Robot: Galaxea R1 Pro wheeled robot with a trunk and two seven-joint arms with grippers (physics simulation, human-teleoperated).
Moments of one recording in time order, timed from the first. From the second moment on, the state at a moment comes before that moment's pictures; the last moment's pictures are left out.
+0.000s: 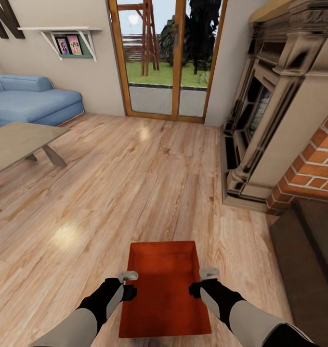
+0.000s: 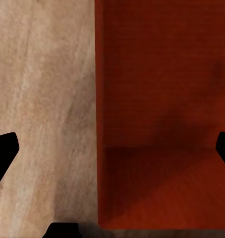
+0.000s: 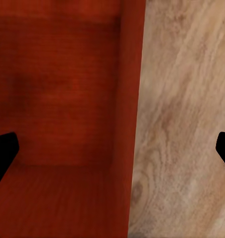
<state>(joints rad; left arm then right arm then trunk) -0.65 -0.13 0.00 -0.36 0.06 0.47 0.16 -0.73 0.09 0.55 -0.22 -0.48 0.31 -0.23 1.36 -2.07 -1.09</state>
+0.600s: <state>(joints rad) -0.65 -0.13 0.00 -0.36 0.06 0.47 0.16 -0.73 0.09 0.55 -0.22 -0.48 0.30 -0.23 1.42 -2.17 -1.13</state>
